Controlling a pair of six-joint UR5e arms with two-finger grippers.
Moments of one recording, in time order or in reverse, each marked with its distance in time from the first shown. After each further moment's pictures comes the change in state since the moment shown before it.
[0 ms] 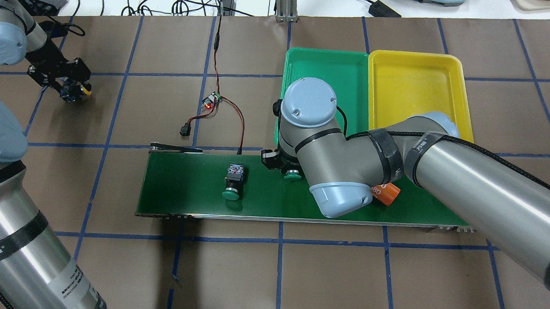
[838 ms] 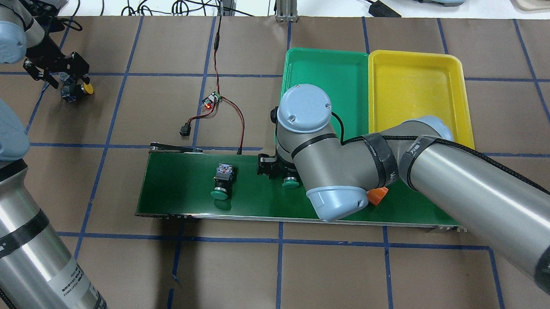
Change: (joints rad) left arm 0.013 -0.048 0.026 0.105 0.007 0.004; right arm 0.020 0.032 0.013 0.042 0.004 0.008
